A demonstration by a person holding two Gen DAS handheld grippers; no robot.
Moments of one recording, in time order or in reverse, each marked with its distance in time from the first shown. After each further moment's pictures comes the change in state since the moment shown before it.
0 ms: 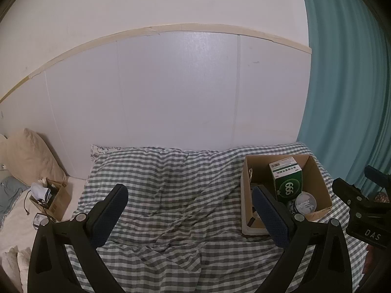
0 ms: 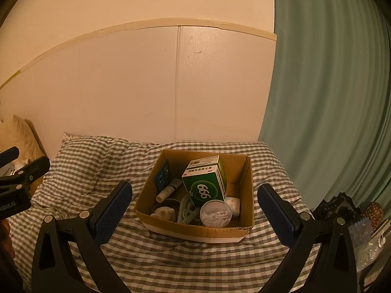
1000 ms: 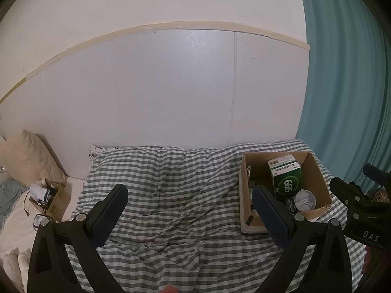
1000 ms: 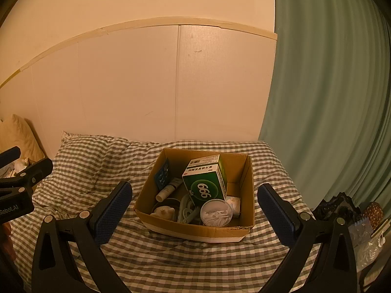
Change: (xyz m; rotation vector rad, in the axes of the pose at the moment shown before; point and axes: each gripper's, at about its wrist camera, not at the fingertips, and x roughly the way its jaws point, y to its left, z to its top) left arm 0.003 -0.005 -0.001 0.011 0.010 0.001; right arm 0.002 -0.002 0.000 -0.006 0.000 0.006
